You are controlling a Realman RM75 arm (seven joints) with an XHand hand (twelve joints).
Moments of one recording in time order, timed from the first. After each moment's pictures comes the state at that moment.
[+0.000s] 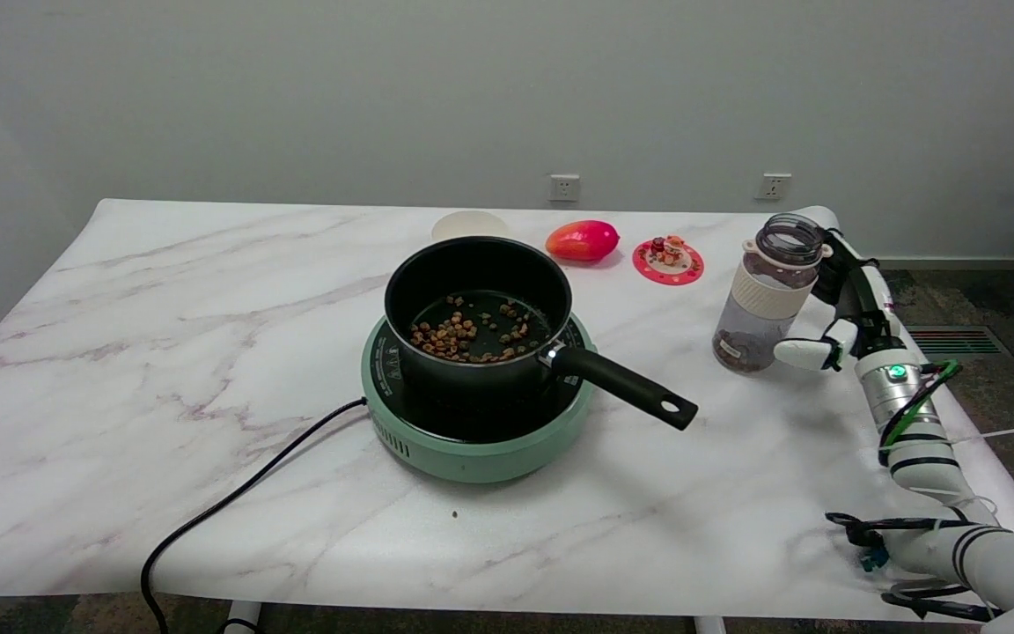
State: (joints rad) arm 0.25 -1.02 -1.69 0.29 0.50 1.11 1.62
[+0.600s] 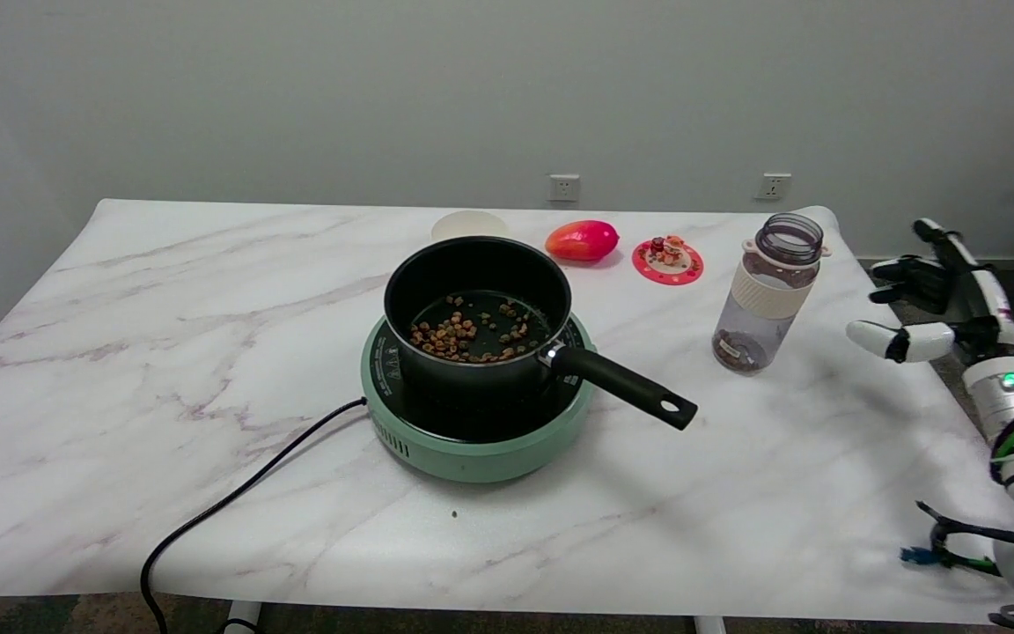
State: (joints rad) arm 0.08 -0.87 -1.53 0.35 0.50 1.05 1.64
